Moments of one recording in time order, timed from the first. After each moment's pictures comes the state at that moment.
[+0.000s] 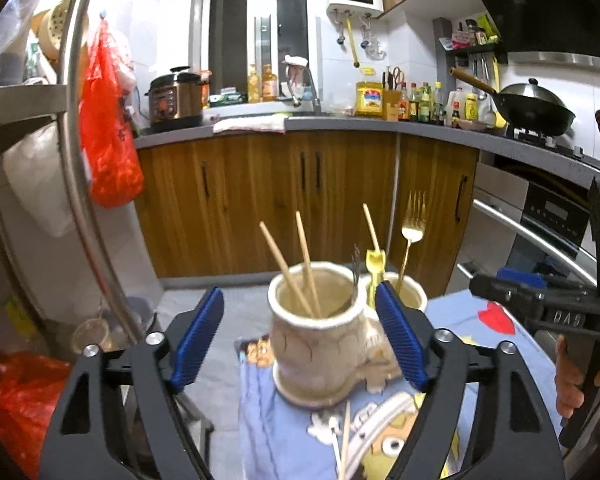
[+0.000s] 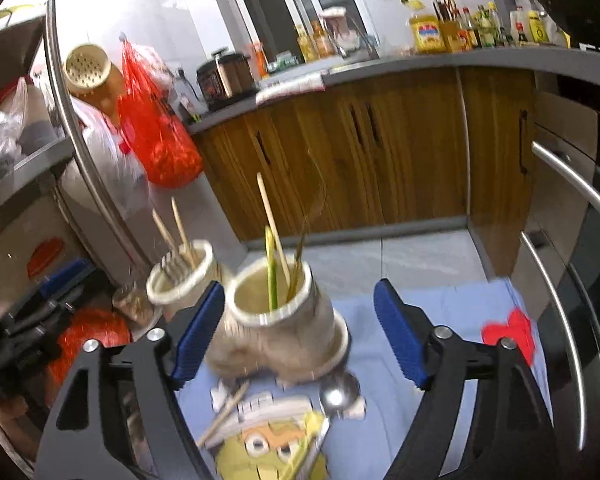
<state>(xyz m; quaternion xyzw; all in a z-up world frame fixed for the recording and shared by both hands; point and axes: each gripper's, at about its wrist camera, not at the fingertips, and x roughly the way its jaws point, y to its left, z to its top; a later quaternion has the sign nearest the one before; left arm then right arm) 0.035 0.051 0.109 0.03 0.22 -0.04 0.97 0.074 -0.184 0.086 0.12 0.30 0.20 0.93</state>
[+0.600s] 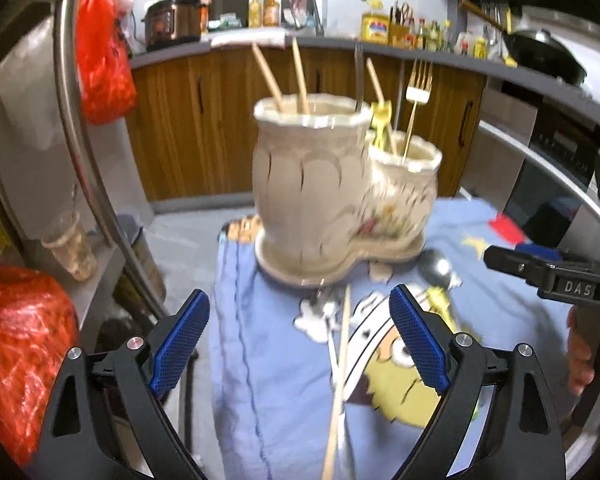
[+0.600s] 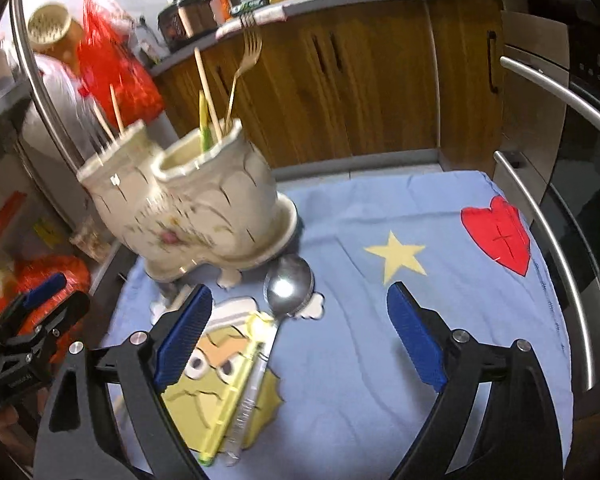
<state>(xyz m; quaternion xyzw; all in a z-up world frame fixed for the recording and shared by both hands) 0.031 0.053 0.003 0.01 0.34 -0.05 0.94 0.064 -0.187 -0.002 0.08 0.39 0.15 0.91</state>
